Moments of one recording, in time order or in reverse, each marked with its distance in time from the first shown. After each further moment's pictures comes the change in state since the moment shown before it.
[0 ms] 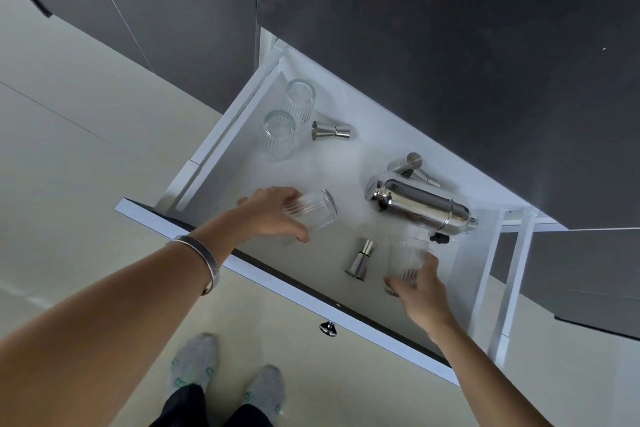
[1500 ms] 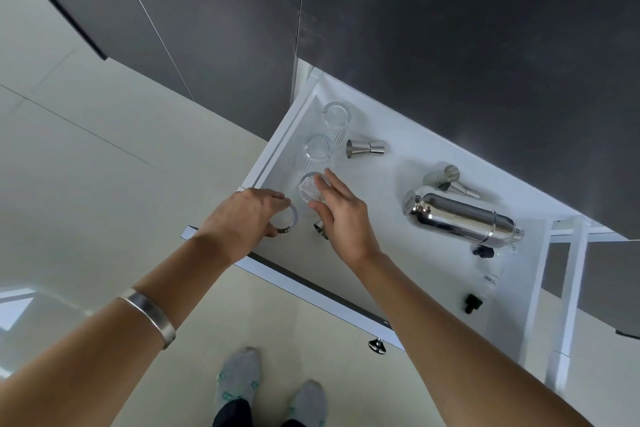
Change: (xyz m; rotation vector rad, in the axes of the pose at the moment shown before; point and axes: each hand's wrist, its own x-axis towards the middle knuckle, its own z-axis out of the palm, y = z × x) left_hand -0.050 -0.045 -0.072 0.561 0.236 0.244; right_hand 0.019 -0.166 0.117 -0.086 0.110 -0.959
